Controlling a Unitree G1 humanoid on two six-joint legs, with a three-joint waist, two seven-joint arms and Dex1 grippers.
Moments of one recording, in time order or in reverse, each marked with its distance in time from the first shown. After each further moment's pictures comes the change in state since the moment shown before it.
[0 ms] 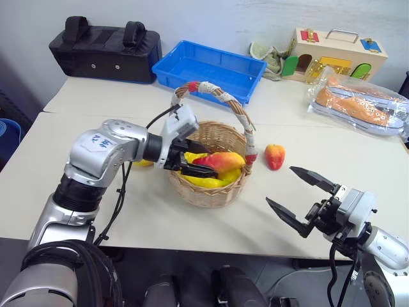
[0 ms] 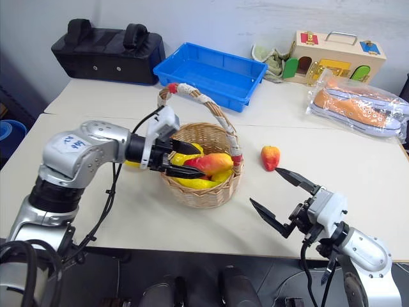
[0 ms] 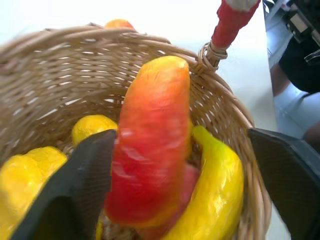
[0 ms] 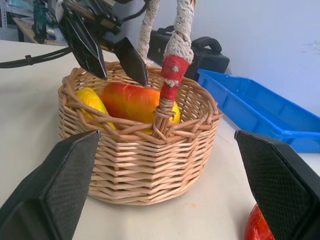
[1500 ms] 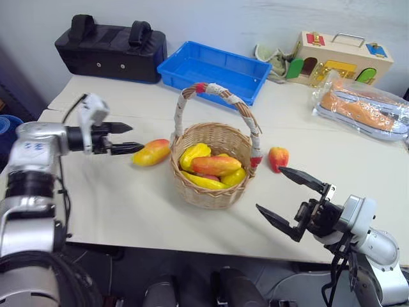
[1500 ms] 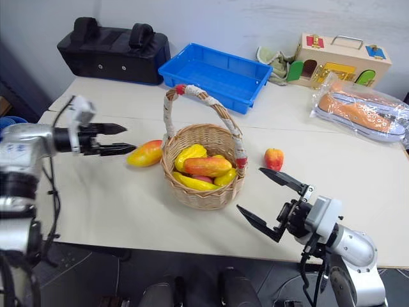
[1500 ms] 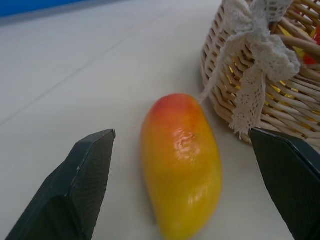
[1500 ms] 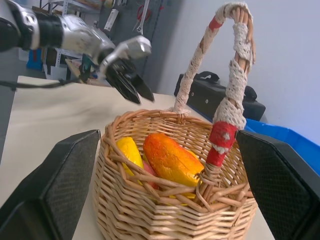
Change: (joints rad) left arm -0.126 0.064 0.130 0.936 0.345 -0.644 -0.247; right arm -0.064 0.023 0.106 -0.001 0.061 -0.098 0.078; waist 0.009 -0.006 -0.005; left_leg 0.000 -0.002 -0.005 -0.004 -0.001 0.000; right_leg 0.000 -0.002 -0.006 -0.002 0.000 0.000
